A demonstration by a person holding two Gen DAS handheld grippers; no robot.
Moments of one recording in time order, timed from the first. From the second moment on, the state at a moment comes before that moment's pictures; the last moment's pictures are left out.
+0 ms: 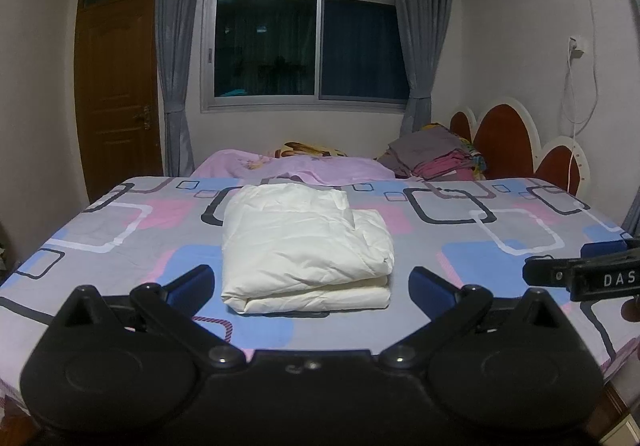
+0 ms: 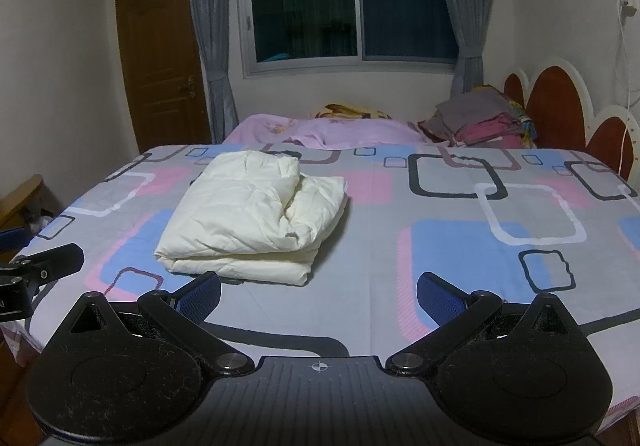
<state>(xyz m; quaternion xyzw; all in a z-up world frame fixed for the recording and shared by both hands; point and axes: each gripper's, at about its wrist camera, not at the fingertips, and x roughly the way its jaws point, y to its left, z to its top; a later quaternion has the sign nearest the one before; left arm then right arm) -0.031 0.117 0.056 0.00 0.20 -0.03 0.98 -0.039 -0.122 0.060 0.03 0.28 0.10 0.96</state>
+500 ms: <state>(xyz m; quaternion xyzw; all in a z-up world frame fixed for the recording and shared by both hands) -0.030 0.120 0.055 0.00 0.20 -0.03 0.98 -0.040 -0.126 0.063 0.02 0.28 0.11 0.95</state>
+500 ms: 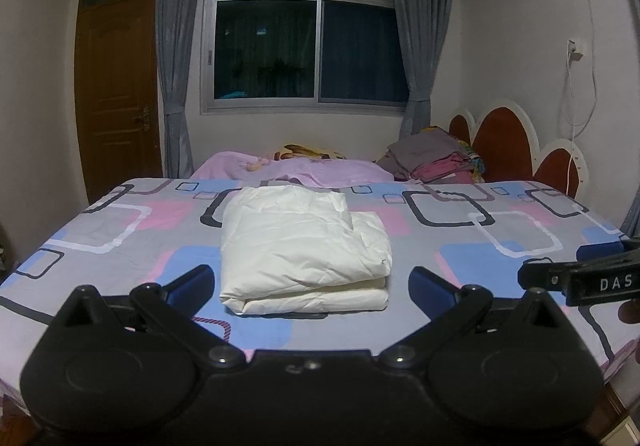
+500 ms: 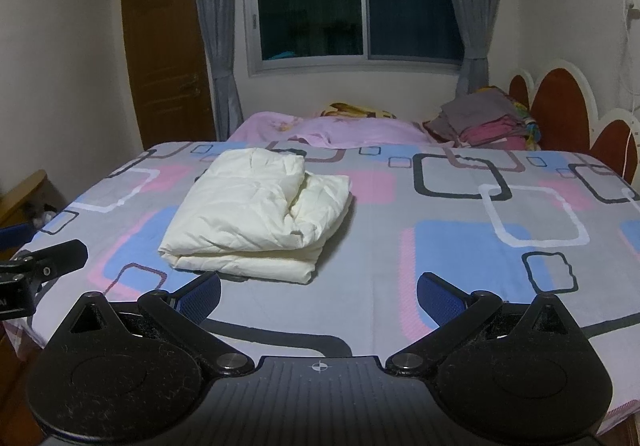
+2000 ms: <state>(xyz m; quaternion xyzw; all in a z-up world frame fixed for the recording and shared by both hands) -0.024 0.130 0.054 -0.01 0.19 -0.04 0.98 -0.039 -0.128 0.065 0.02 0.27 0.11 0.96</state>
